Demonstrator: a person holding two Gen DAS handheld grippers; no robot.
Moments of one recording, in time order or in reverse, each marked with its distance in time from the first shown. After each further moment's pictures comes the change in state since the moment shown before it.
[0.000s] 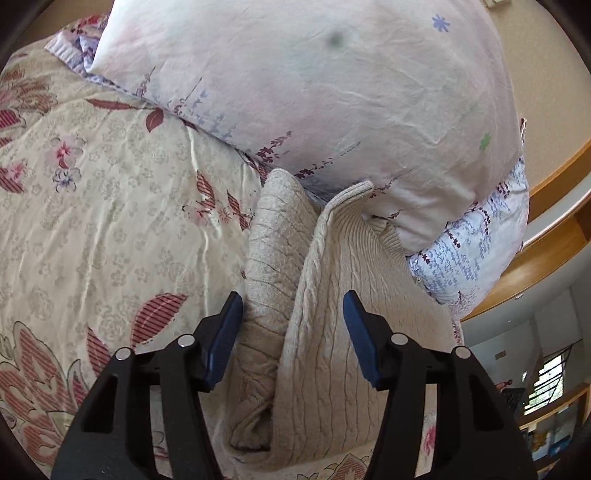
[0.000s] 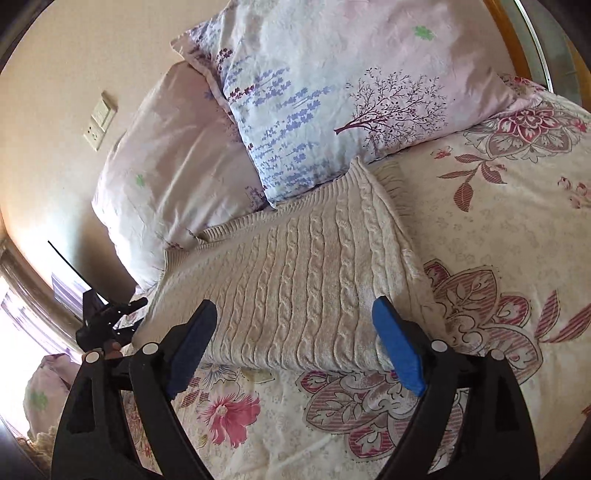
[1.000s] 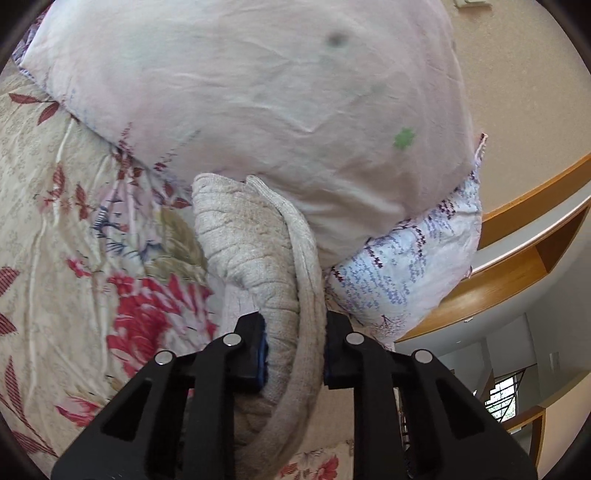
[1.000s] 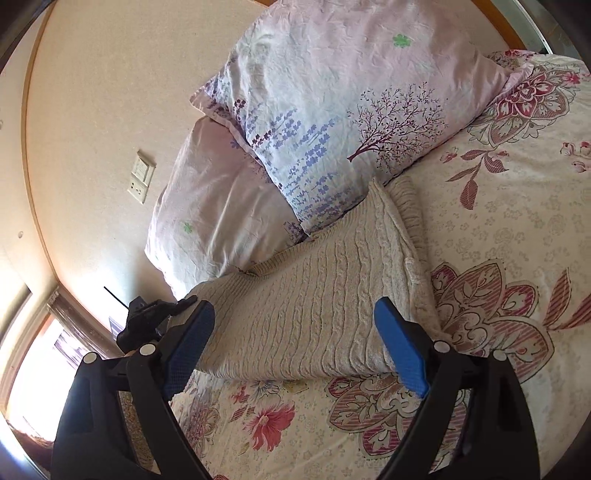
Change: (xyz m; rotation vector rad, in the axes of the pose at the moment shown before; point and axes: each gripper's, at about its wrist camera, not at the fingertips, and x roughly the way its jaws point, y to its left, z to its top) left arm 0.016 -0.107 -0.001 -0.081 -0.019 -0.186; right arm -0.025 -0.029 -0.004 0.138 -0.122 0.243
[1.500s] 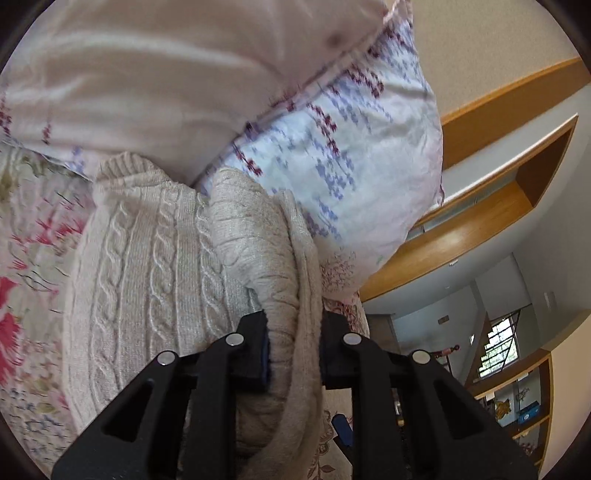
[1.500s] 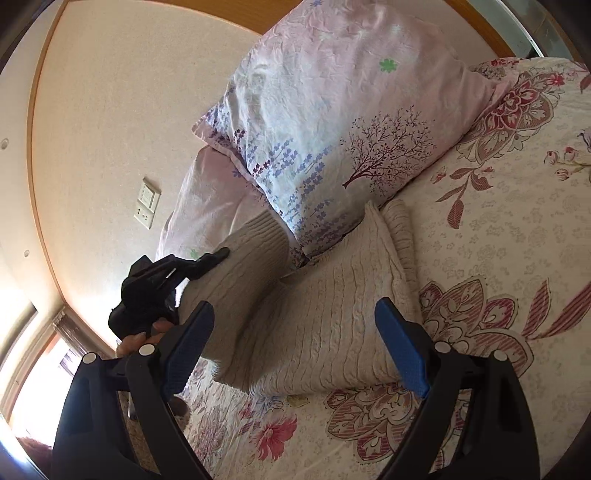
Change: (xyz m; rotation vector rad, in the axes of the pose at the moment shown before) left arm 0.136 -0.138 -0.091 0.158 0.168 -0.090; right arm -0.021 -0.008 0.003 0.043 -0.100 0.023
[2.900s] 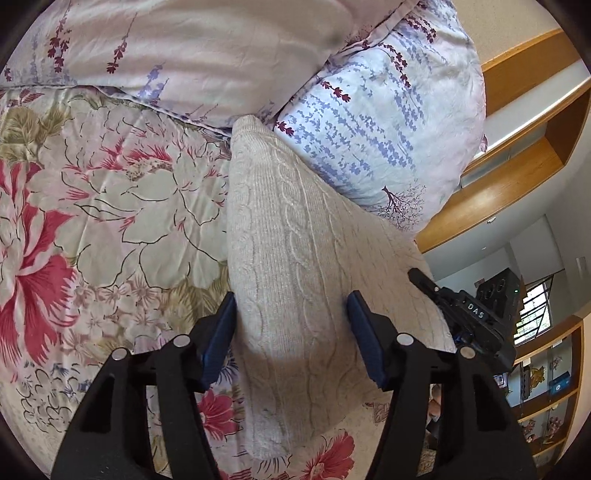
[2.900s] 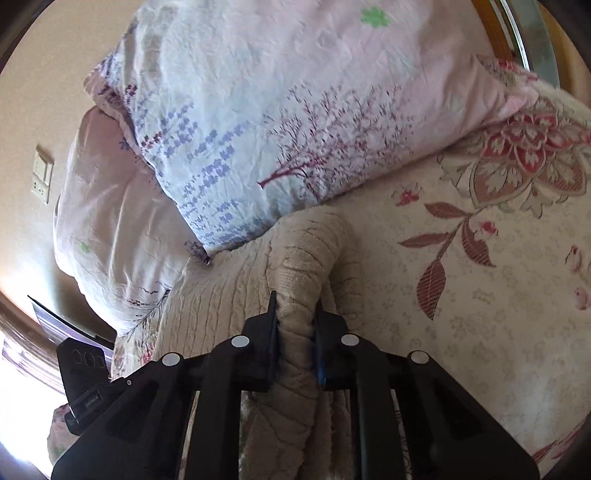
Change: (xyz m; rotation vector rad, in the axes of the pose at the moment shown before) left arm -0.019 0.073 -0.042 0.089 0.111 0.161; right arm 0.094 -0.011 0.080 -0.078 0.239 -0.390
